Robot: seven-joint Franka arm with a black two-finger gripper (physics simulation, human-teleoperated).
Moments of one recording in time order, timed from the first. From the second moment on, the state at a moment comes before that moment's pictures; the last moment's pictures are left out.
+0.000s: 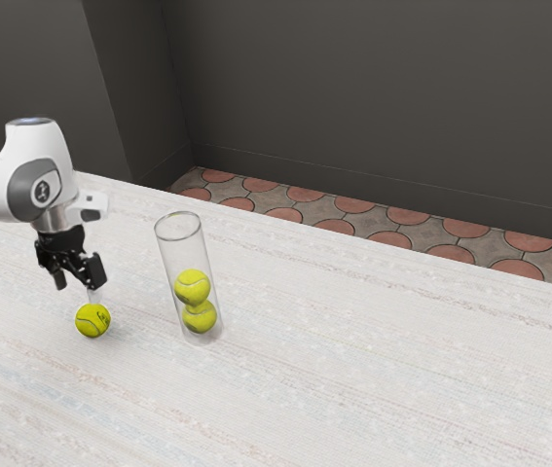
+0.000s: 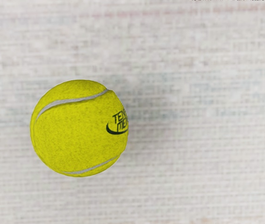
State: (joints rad) arm 0.00 0.02 0.32 -2.22 0.03 2.14 0.35
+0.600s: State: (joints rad) arm 0.02 0.14 0.35 -2.27 0.02 2.37 0.46
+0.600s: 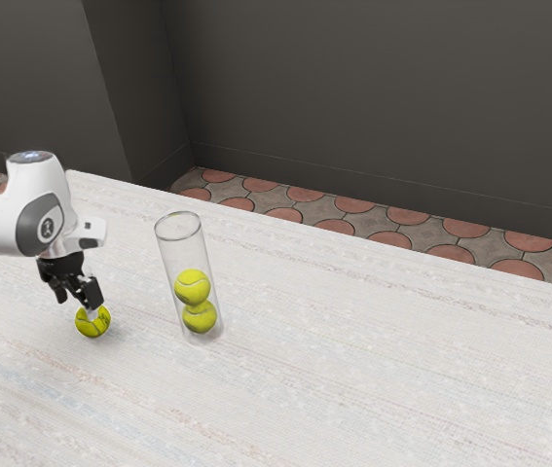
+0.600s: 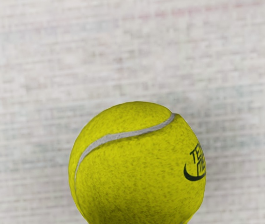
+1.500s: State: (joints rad) arm 0.02 0.30 0.35 -2.18 -0.06 2.41 0.52
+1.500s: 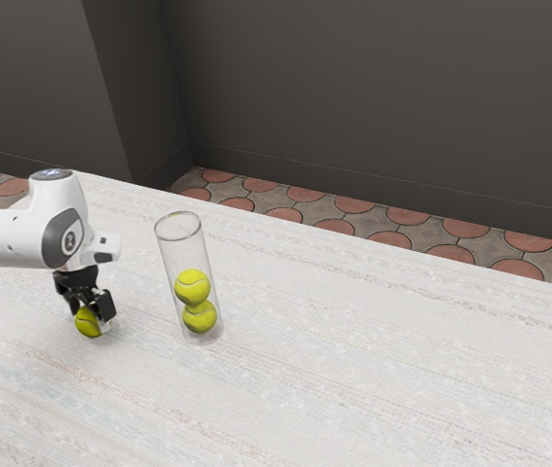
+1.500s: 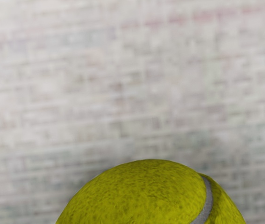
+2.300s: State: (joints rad) arm 0.02 0.31 0.35 -2.19 -0.07 2.39 0.52
